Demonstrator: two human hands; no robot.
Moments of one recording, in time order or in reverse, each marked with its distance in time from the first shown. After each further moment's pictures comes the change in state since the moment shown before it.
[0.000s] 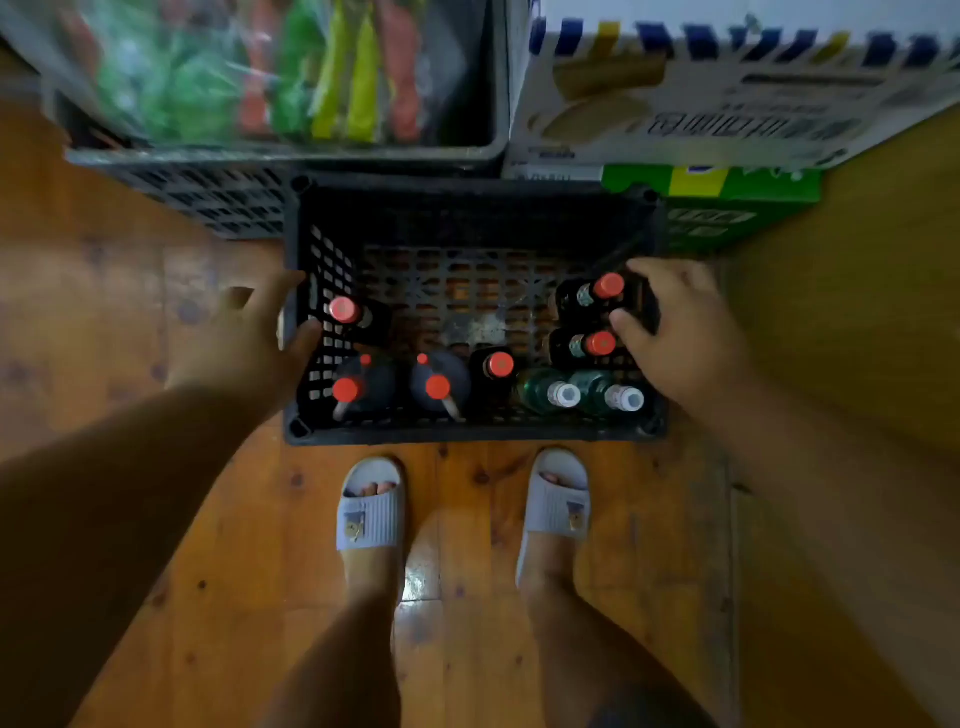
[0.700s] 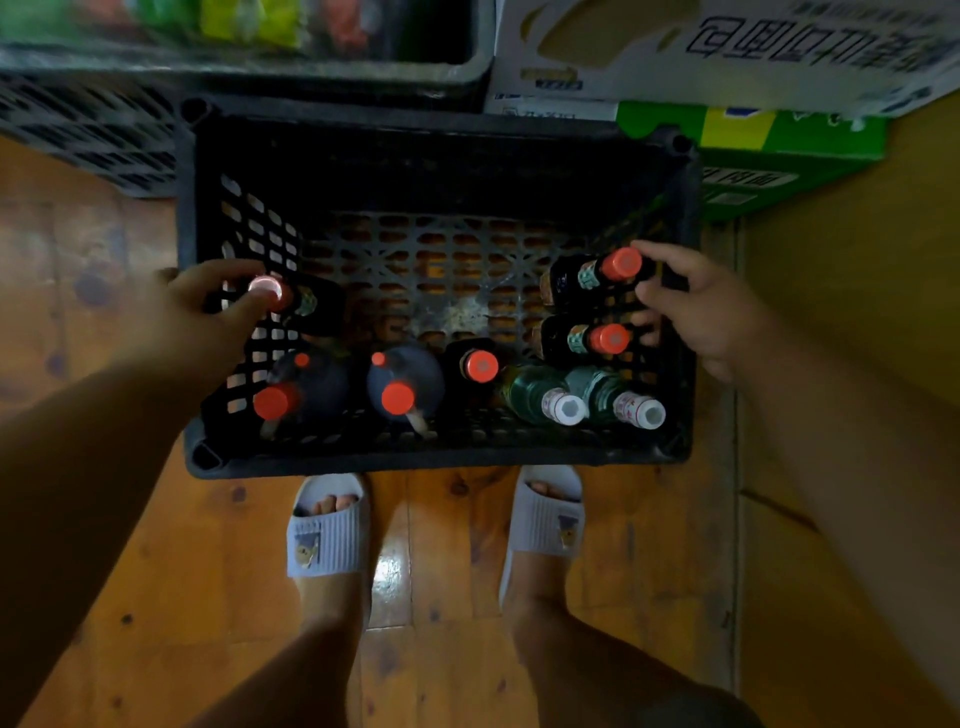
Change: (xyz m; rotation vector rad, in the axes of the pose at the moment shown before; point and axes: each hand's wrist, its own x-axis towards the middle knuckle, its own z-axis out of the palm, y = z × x) left_hand 0.064 -0.018 0.086 -0.545 -0.018 -0.311; right_hand 0.069 0.074 0.062 0.563 -0.252 0.360
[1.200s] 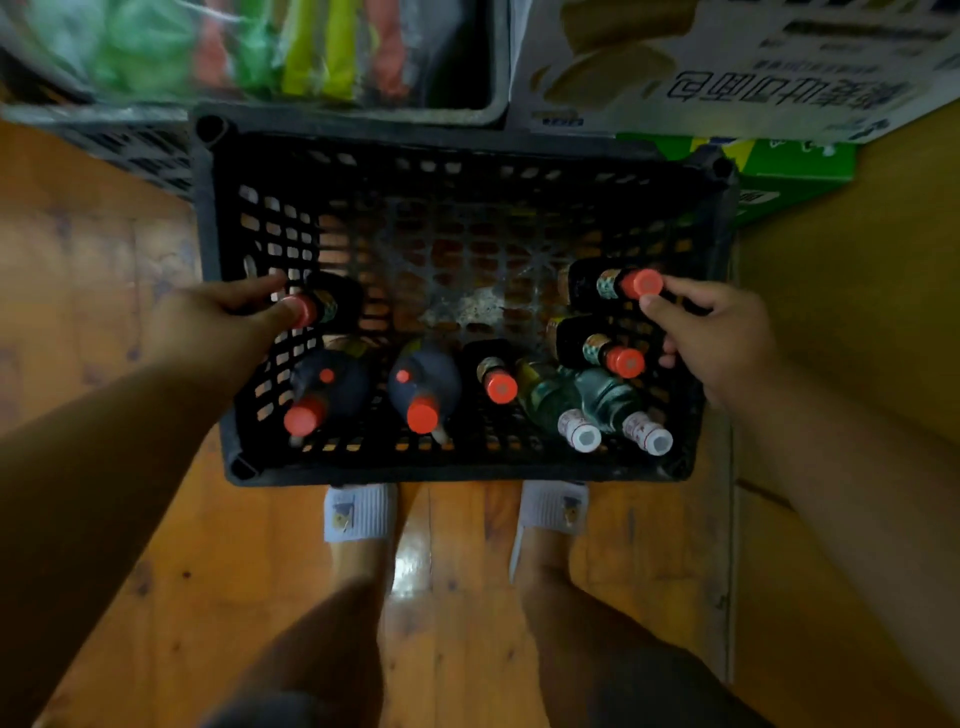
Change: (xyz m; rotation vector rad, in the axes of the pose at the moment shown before) left_hand -0.051 0.026 -0.046 -0.178 0.014 -0.088; right_hand -0.065 -0.018 -0.003 0.070 0.230 -0.017
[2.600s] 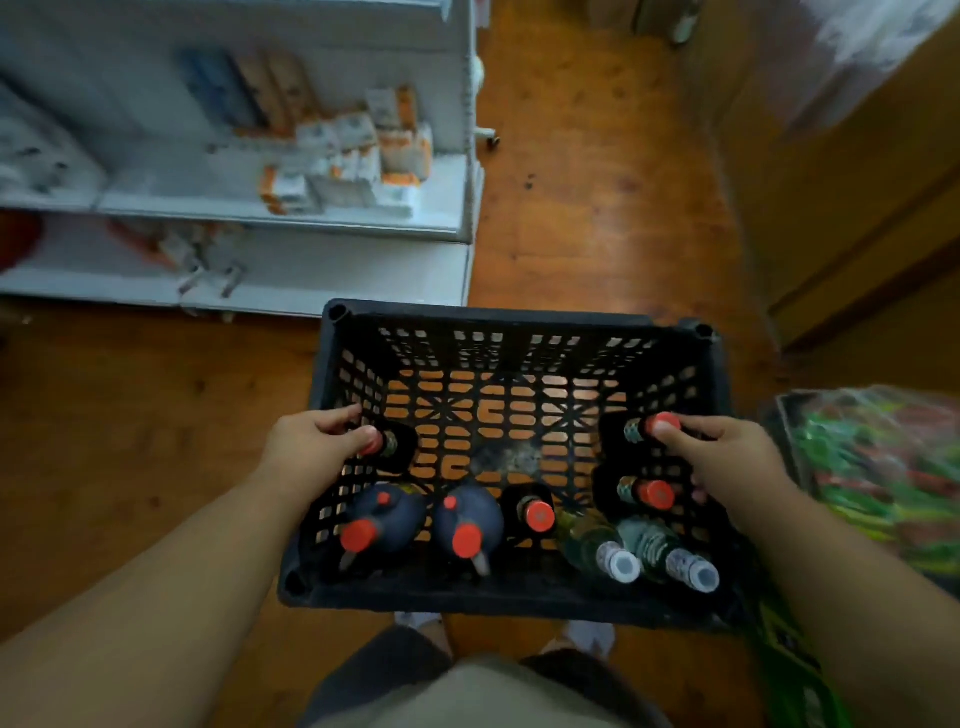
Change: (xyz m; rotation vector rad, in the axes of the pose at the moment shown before) left_hand -0.809 -0.121 -0.127 -0.938 1.000 -0.766; right_hand -0.568 -0.269 -0.021 -0.848 -0.957 -0.932
